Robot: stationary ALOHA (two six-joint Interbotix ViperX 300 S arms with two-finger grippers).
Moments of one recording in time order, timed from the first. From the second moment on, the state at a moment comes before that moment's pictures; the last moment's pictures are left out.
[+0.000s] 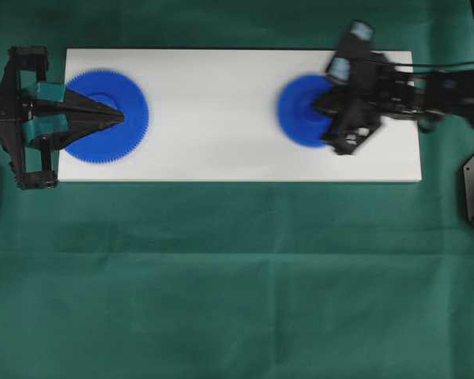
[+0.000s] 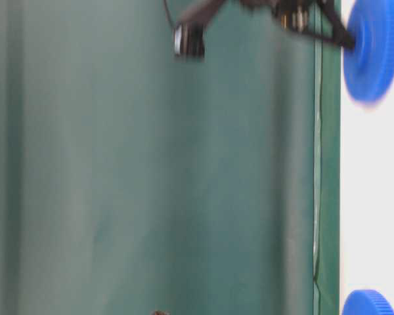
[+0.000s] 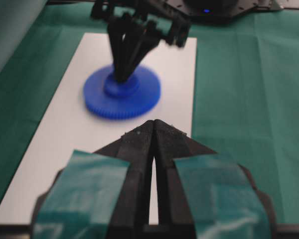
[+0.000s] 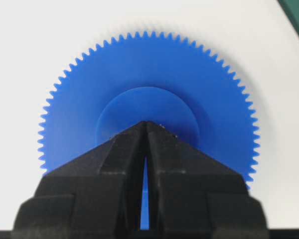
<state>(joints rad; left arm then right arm) 0.12 -0.71 1.09 -0.02 -0.26 0.06 -0.34 -0.01 0.83 -0.23 0.12 0.50</state>
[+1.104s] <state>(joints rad) 0.12 -0.70 1.11 -0.02 -0.26 0.05 -0.19 0.42 0.23 -0.40 0.15 0.50</state>
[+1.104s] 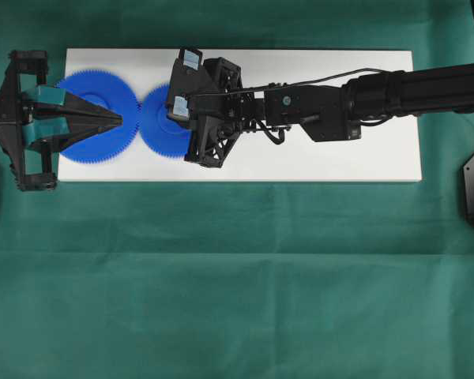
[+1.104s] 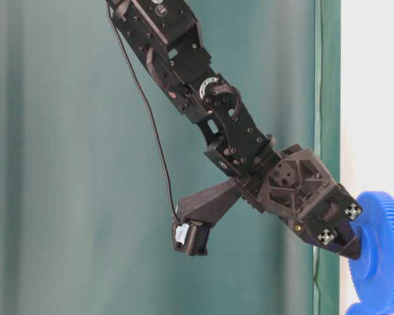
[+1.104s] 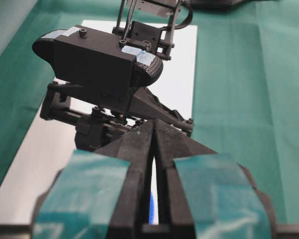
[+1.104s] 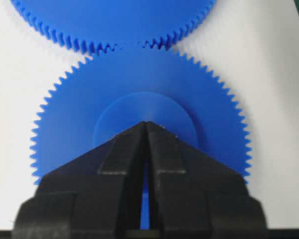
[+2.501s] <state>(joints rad) 0.12 -0.71 1.12 -0.02 -0.26 0.05 -0.24 0.22 0.53 -0.40 0.17 0.51</state>
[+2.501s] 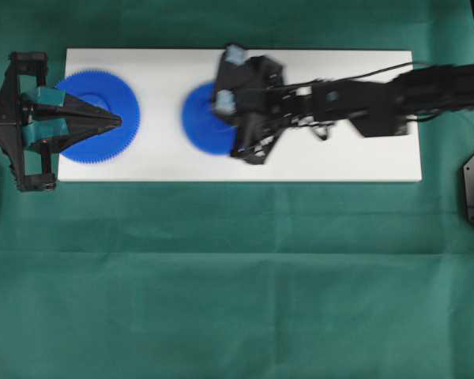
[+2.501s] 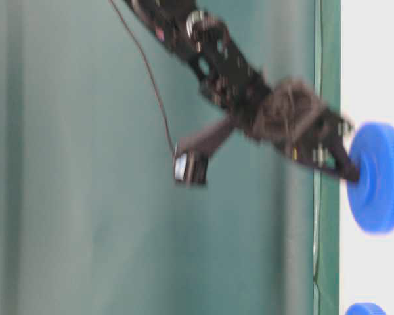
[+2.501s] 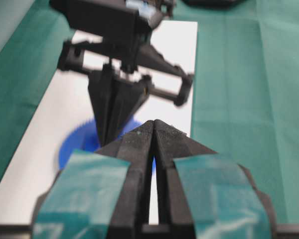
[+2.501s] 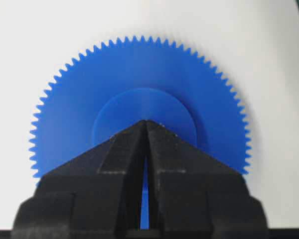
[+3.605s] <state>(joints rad) 0.14 -0.71 1.14 -0.02 -0.26 0.05 -0.41 -0.41 1.19 -0.40 0.33 0.73</state>
